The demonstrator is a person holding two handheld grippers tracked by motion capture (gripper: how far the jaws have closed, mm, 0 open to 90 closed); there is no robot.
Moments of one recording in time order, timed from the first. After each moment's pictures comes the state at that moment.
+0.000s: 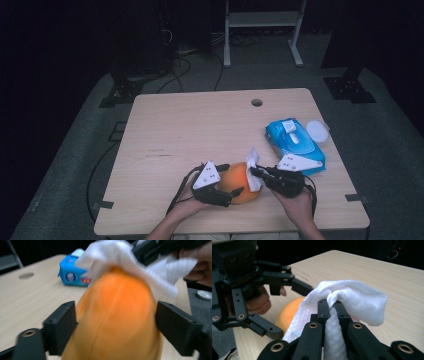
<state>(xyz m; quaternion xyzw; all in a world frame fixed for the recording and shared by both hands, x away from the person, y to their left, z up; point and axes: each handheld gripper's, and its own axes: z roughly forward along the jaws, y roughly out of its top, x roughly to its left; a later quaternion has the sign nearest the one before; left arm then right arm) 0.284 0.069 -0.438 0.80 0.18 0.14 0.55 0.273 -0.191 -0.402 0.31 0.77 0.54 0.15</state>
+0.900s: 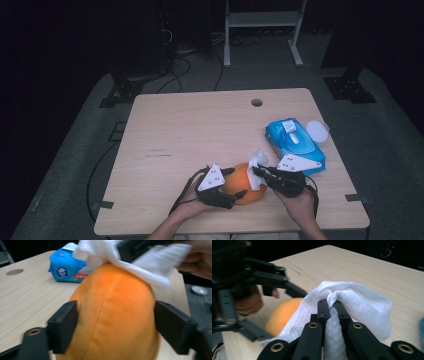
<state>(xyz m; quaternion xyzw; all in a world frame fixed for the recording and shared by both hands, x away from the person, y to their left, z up) 0.281 0.059 -0.444 0.81 0.15 0.12 0.55 0.275 -0.193 -0.405 0.30 0.78 0.51 0.17</state>
